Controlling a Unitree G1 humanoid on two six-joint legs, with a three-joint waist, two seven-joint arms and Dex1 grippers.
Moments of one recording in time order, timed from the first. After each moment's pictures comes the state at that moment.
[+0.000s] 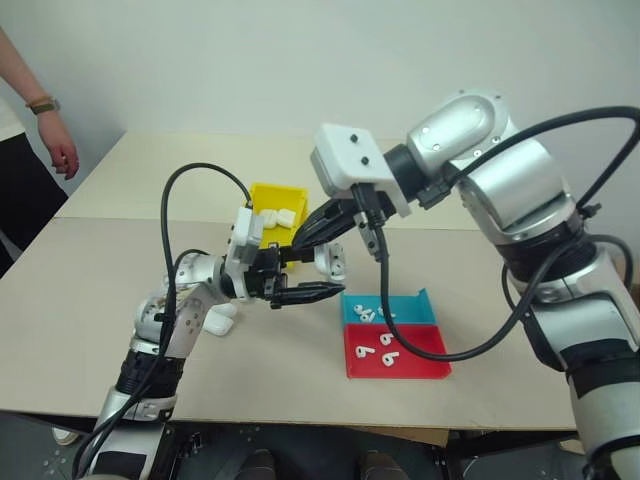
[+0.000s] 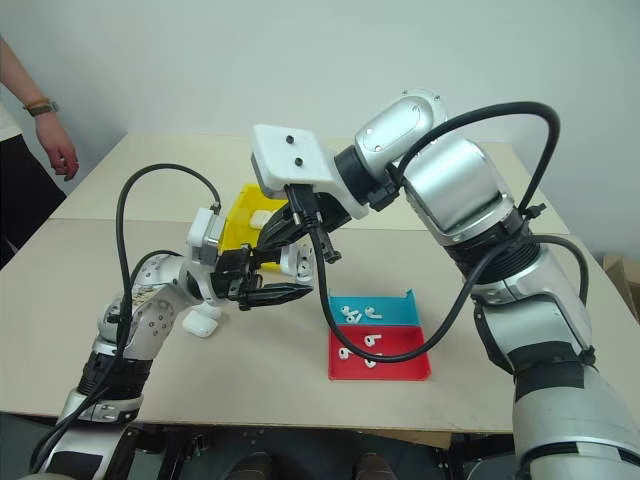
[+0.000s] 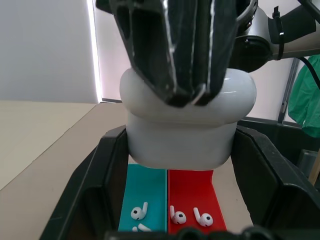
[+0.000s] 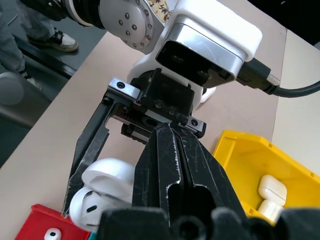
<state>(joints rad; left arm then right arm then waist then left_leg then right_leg) -0.59 0.45 -0.04 -0.06 -0.63 0.37 -1.24 -1.36 -0.58 0.46 0.02 0.29 0.56 1.44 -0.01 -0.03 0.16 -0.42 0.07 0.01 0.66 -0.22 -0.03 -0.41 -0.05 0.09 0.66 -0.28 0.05</state>
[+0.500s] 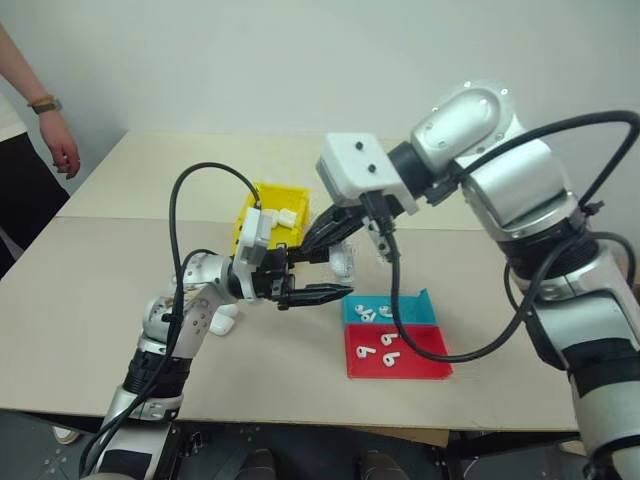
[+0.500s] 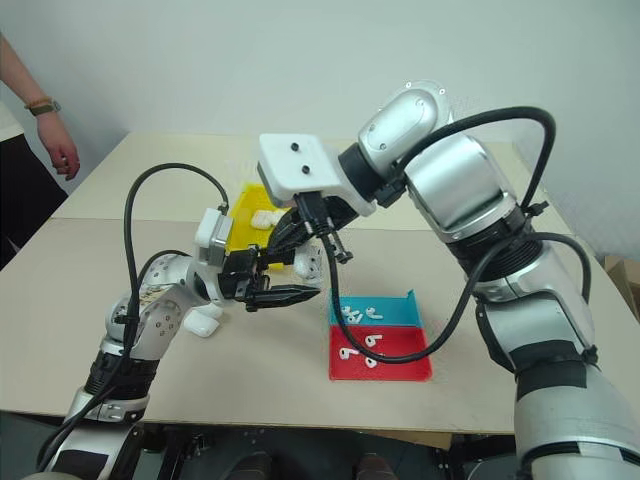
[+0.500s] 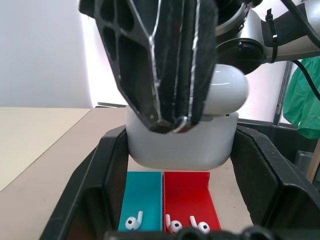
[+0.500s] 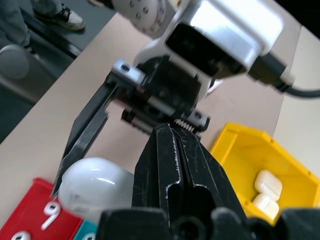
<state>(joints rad) -0.60 0.43 -0.05 -0.07 -0.63 0.37 -1.23 -1.35 -0.63 0.46 0.02 0.24 0.48 1.54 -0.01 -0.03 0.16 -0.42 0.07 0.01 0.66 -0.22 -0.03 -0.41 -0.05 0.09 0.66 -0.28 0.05</state>
